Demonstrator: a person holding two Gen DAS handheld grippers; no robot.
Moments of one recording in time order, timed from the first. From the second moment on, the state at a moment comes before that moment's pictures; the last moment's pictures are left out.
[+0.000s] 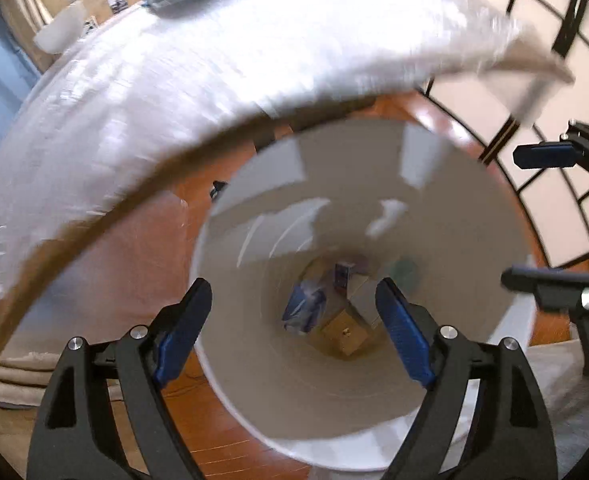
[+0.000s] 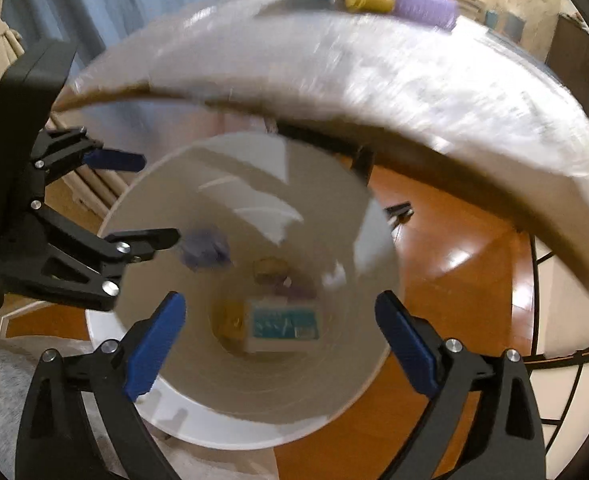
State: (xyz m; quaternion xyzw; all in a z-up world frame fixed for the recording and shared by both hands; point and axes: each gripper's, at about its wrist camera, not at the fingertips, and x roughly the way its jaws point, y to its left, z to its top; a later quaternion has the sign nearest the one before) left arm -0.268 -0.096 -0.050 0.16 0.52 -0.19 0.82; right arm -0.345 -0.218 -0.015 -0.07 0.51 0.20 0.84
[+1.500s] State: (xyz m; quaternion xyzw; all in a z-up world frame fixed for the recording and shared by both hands) left arm 0.005 -0.096 0.042 -0.04 0.49 -0.32 0.81; right arm -0.080 -0.286 0.047 0.08 0.43 0.10 0.89
